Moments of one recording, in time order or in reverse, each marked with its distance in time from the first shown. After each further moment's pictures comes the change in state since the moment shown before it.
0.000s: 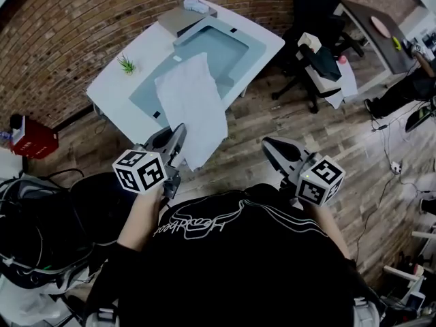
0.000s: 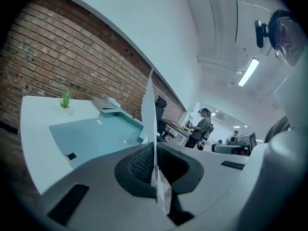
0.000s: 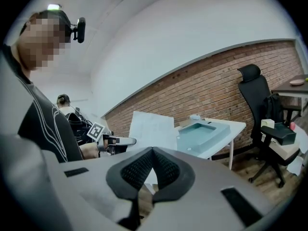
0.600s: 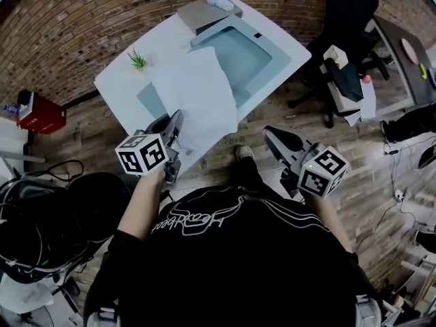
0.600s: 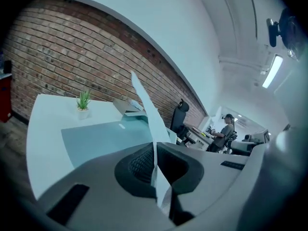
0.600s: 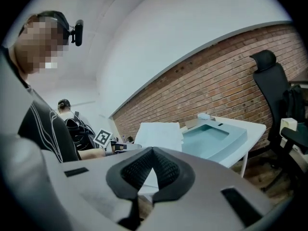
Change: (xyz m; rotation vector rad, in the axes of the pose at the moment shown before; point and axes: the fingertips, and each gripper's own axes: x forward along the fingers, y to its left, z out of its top) left arm 0.051 0.092 0.025 -0.087 -0.048 0.220; right arm 0.076 -0.067 0.038 0.002 0.031 0.135
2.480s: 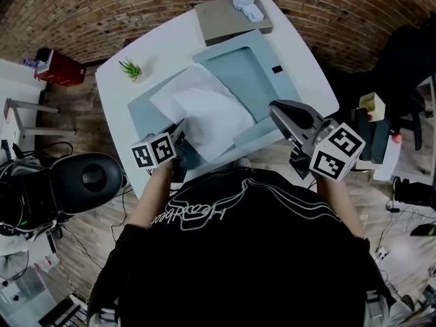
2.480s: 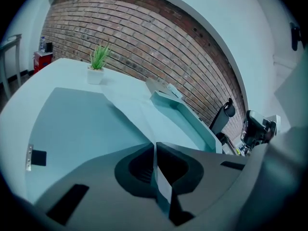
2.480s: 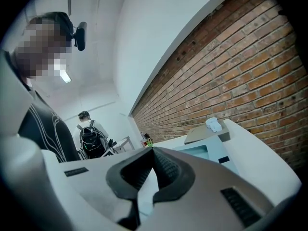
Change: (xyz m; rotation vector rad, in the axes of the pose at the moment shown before) left arm 0.140 0.079 -0.029 -0.338 0.078 0.397; right arm 0.123 -0.194 0.112 -0.027 0.110 0.366
